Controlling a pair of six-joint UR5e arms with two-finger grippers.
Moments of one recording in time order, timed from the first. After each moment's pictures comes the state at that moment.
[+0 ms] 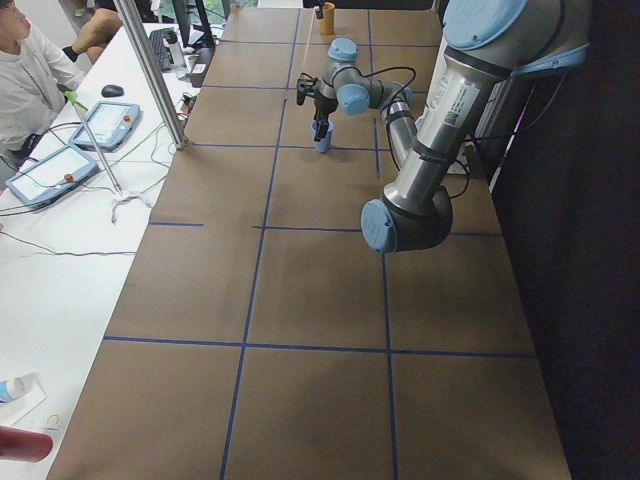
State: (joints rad) left arm -0.56 -2.12 -2.02 -1.52 -1.74 -1.31; right arm 1.12 -1.20 2.05 -1.59 2.86 1.29
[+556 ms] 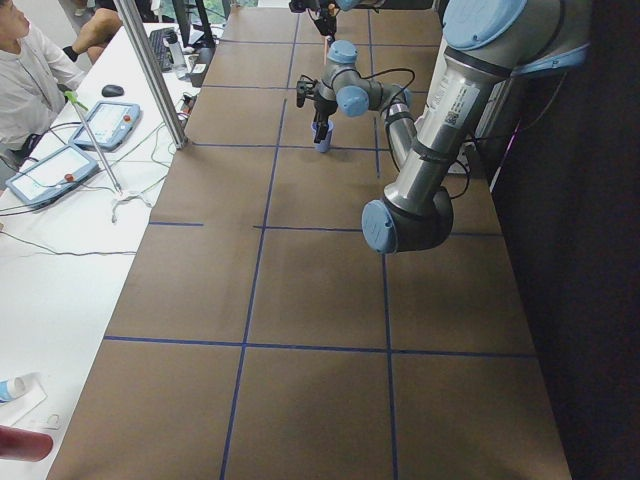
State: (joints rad) left arm -0.56 -2.11 -2.01 -1.54 -1.74 -1.31; right arm 0.89 -0.98 1.96 -1.57 2.74 1.53
